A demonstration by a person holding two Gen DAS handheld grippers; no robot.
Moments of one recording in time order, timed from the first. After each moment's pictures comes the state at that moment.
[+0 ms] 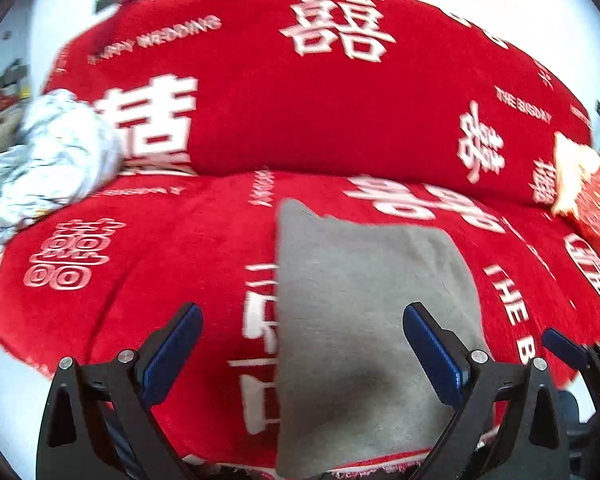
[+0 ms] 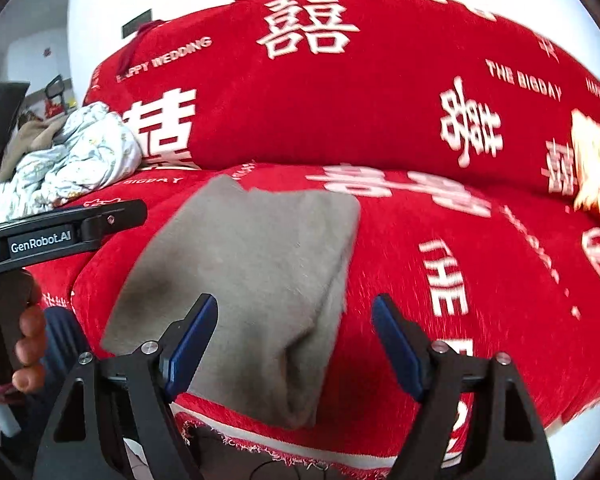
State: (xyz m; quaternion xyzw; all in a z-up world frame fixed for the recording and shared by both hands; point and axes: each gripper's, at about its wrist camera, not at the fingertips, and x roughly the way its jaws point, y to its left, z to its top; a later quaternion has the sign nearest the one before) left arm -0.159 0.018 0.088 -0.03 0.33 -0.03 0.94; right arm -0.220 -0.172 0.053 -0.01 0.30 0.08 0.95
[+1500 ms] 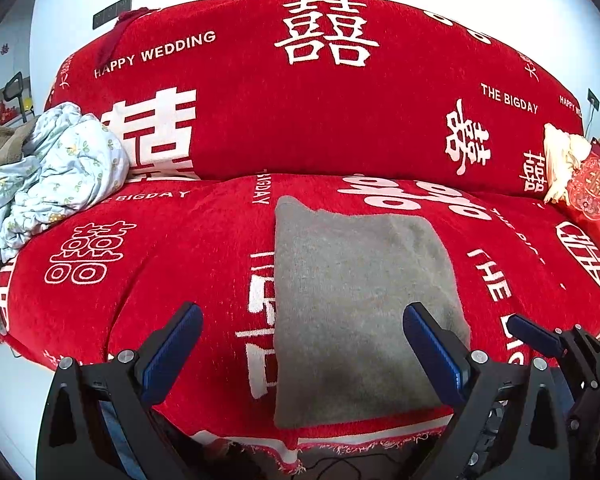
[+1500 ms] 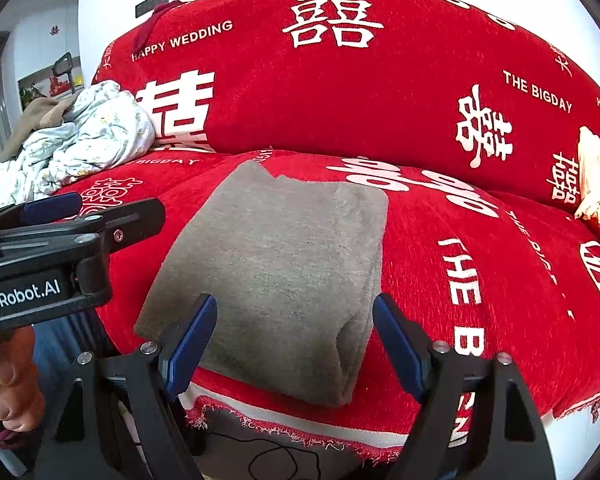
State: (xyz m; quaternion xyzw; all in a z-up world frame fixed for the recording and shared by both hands) left arm -0.203 0.012 0.100 -0.01 0.33 -0.04 0.94; right arm -0.235 -0.136 0.063 -0.03 0.33 0.09 0.94
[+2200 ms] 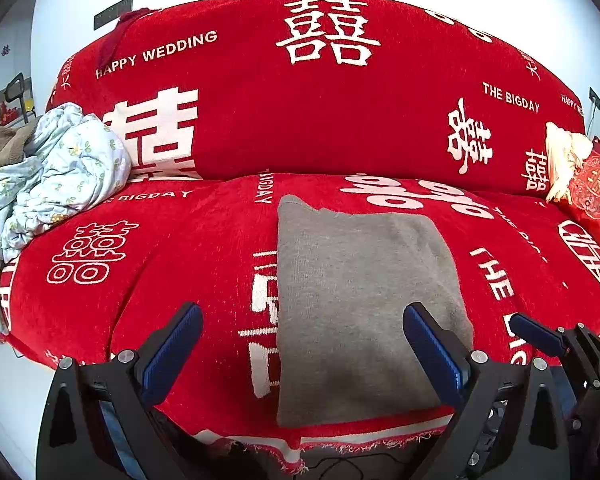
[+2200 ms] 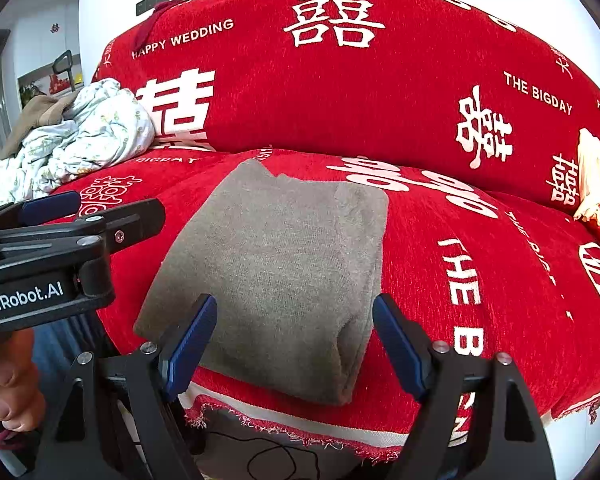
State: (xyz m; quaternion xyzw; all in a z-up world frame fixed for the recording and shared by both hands) left arm -0.204 0.013 0.100 0.00 0.33 -0.04 0.94; right arm -0.235 -0.136 0.063 -0.03 0.33 0.09 0.94
